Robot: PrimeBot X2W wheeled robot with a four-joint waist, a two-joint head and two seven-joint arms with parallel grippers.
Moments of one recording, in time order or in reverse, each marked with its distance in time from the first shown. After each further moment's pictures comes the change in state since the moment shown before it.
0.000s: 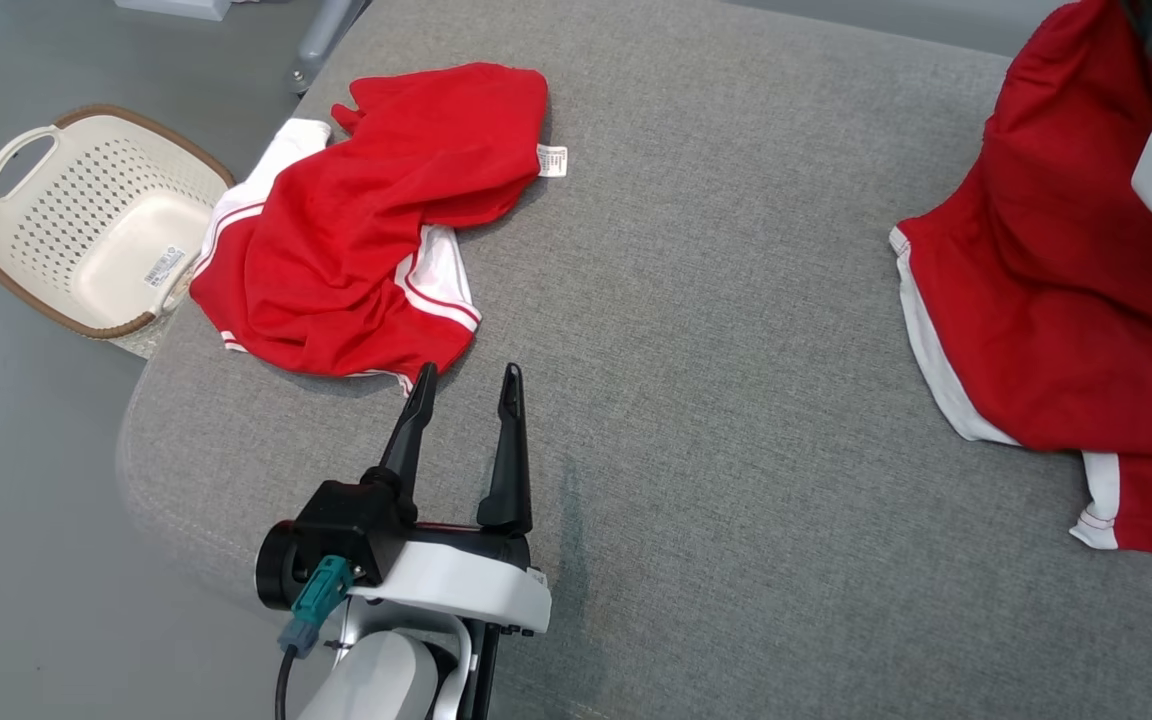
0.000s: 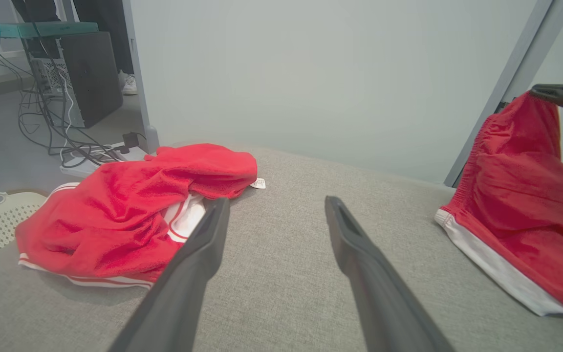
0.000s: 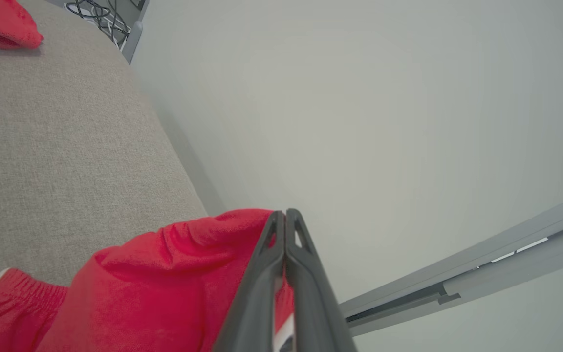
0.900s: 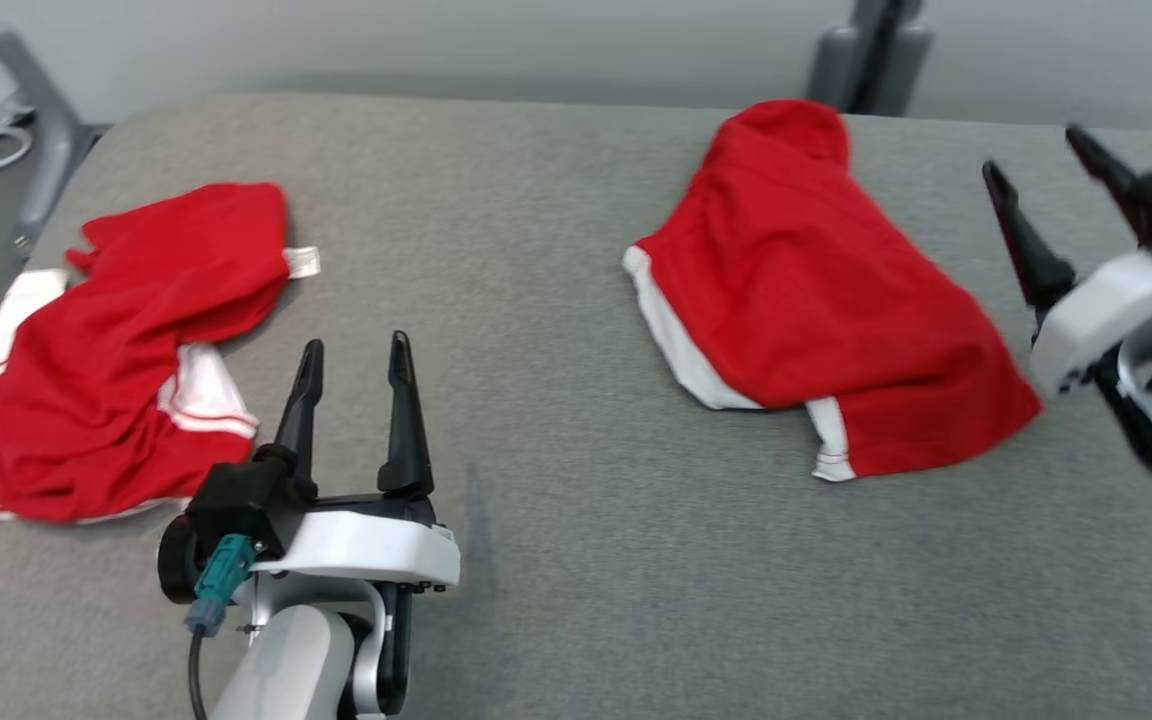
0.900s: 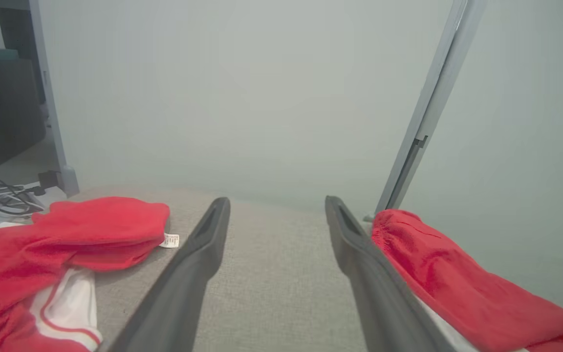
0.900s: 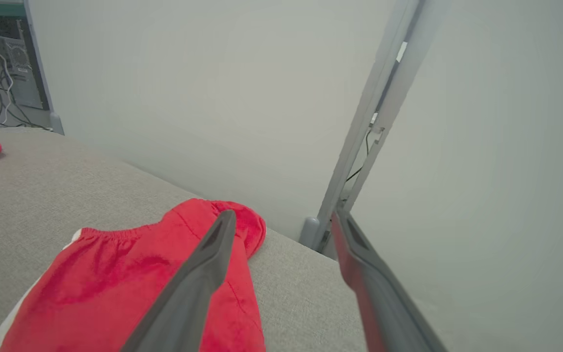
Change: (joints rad) left arm -0.007 -0.001 0.164 0.028 0.057 -0.025 0.000; right arm 0.322 0.145 -0.301 -0.055 0.279 0.000 -0.071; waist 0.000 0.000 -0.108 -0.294
